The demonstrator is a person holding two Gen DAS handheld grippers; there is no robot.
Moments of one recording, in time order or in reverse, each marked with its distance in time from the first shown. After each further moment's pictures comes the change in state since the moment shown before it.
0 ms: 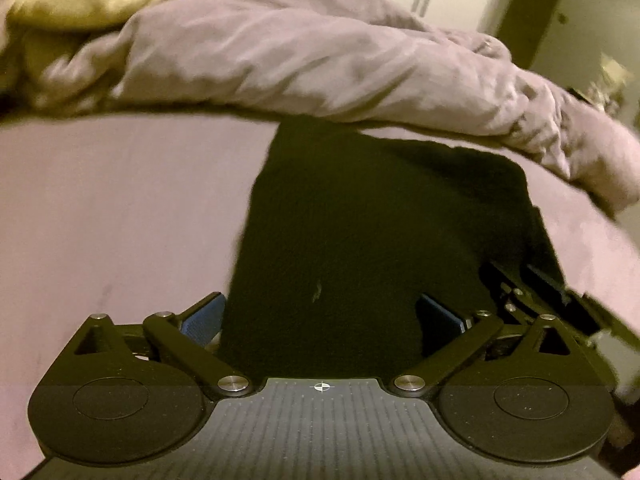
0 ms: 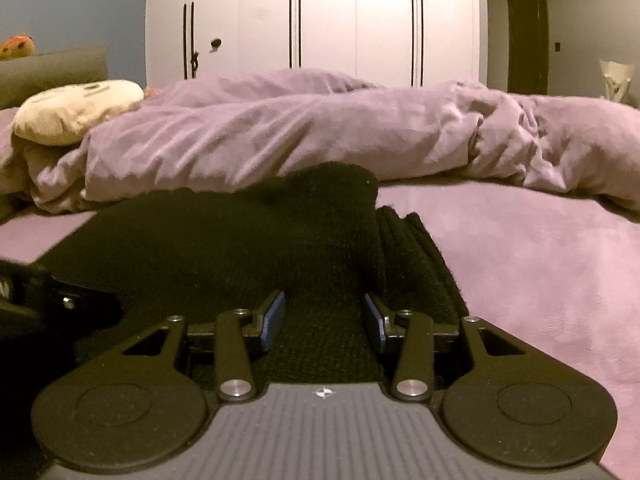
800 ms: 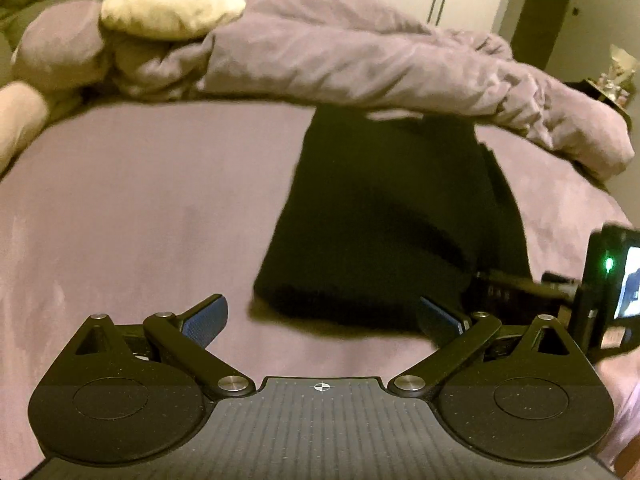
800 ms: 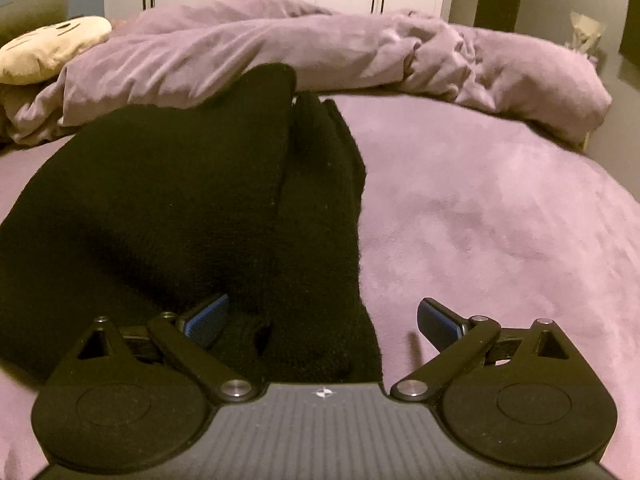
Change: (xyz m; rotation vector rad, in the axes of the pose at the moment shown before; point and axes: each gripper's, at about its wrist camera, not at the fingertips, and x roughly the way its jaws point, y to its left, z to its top) left arm -0.146 -0.019 -0.085 0.012 0.006 0.124; right arm -0.071 -0.013 -0.018 -0.007 0.316 -0.148
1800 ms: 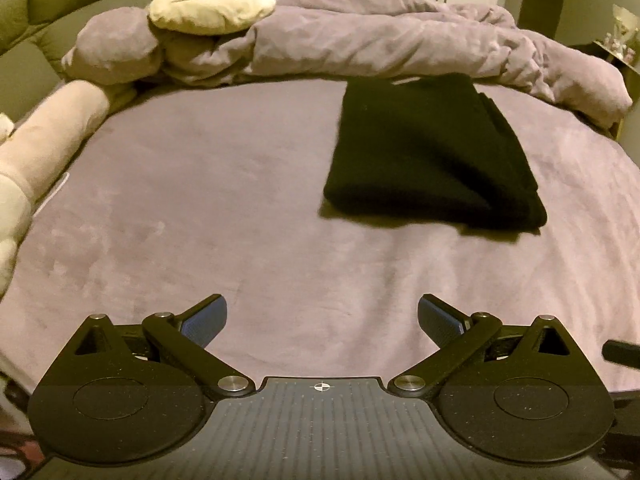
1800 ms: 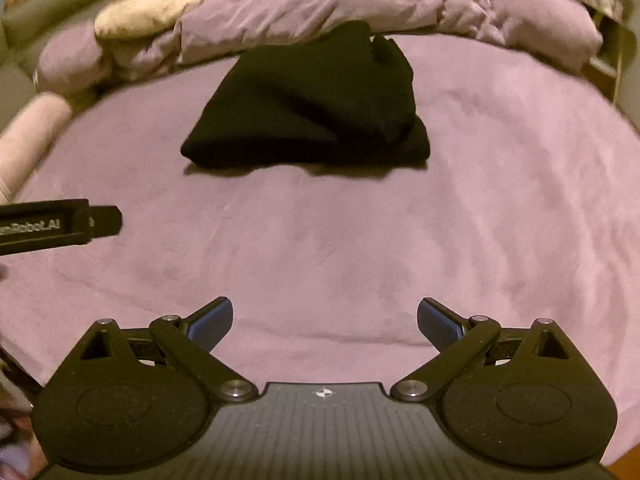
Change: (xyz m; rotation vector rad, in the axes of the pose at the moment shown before) left arm -0.104 0.019 -0.066 0.097 0.038 0.114; right arm -0.233 0.049 -0.095 -0.039 0.253 0.123
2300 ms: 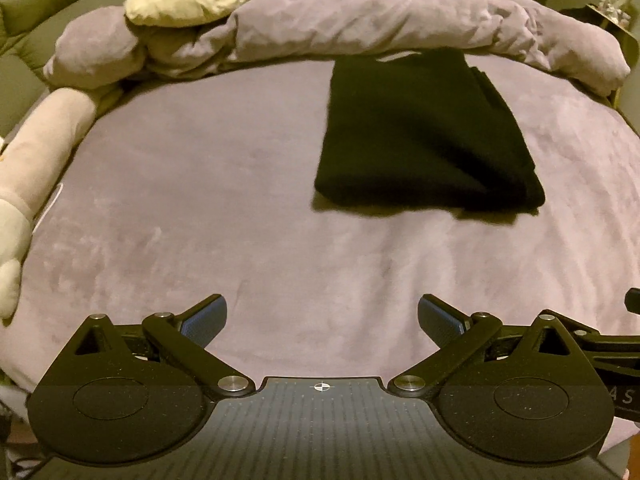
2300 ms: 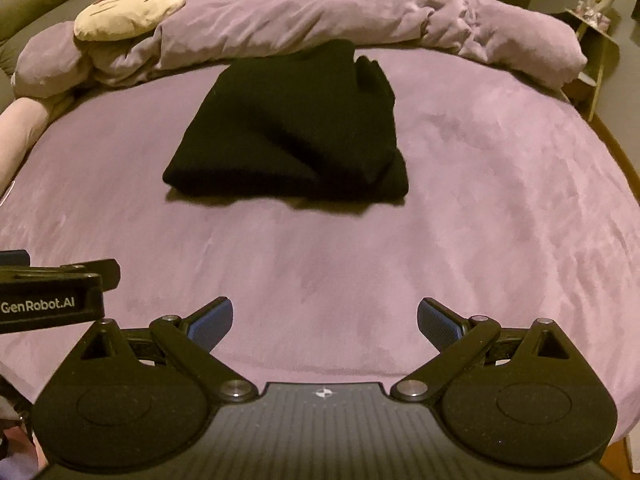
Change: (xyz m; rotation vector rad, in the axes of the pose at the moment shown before) left arm 0.005 -0.011 0.022 0.062 0.096 0.007; right arm -0.016 -0.002 0.039 0.046 -0.043 -0.048
